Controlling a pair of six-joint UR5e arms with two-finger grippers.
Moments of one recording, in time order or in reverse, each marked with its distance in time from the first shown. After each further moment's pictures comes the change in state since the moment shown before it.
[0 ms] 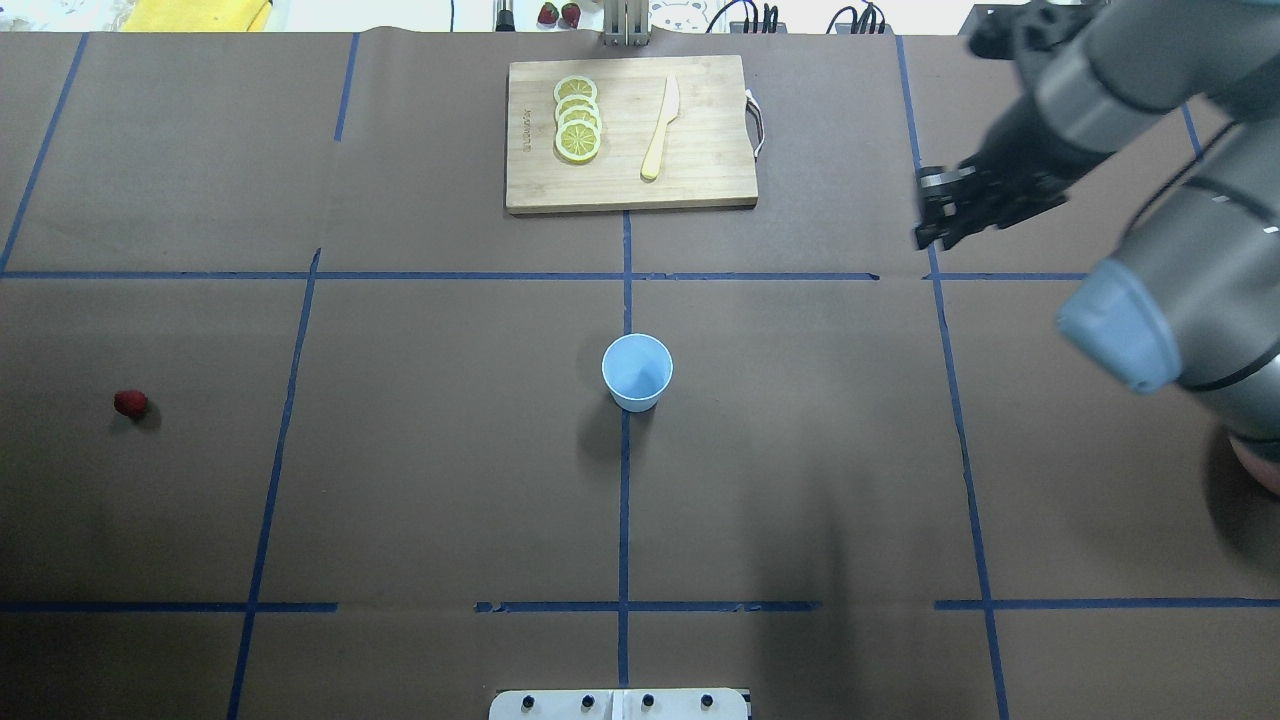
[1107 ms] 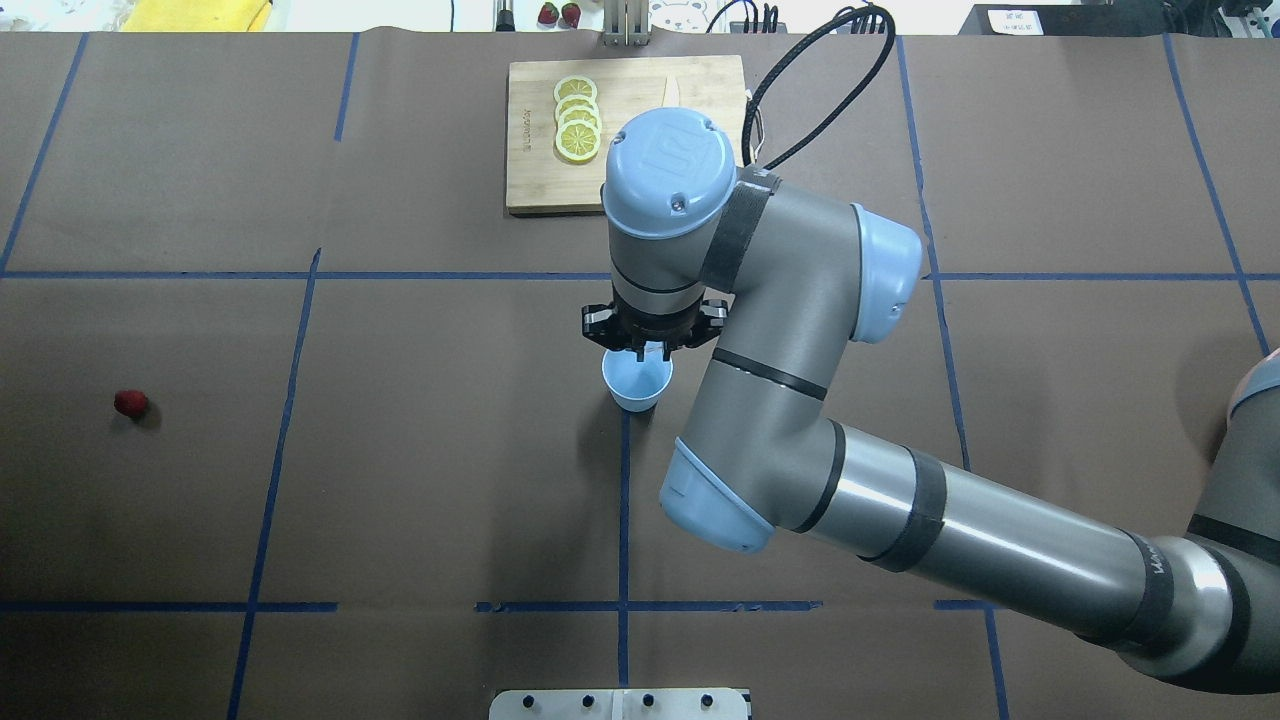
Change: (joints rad) left arm 0.000 -0.001 0.004 -0.001 -0.001 0.000; right arm -0.269 0.306 -0.342 0.031 -0.224 0.184
